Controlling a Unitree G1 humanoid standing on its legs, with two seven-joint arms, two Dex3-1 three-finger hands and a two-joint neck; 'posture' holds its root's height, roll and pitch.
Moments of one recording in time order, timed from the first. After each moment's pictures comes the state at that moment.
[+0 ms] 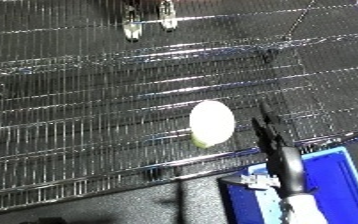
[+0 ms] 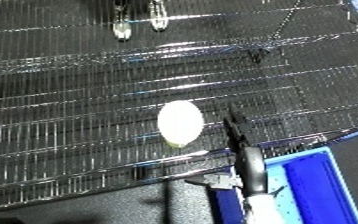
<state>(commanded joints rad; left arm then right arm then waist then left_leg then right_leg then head) -0.29 0.37 -0.16 0.08 -0.75 -0.13 -0.07 -0.59 -0.45 0.12 0.29 0.38 -0.16 -0.24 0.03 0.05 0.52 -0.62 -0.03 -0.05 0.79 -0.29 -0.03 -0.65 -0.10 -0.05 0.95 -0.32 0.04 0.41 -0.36</state>
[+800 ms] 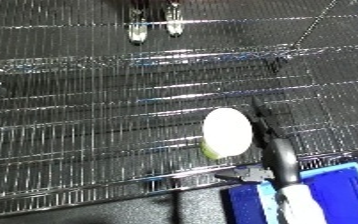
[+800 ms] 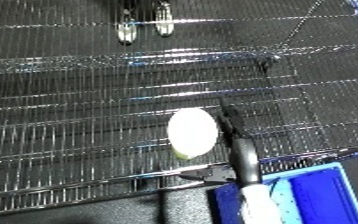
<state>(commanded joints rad) -0.36 0.39 -0.19 0.07 -0.79 -0.12 -0.03 -0.83 -0.54 0.20 0.48 0.40 -0.17 -0.23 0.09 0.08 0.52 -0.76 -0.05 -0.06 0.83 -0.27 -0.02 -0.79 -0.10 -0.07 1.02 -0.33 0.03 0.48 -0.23</state>
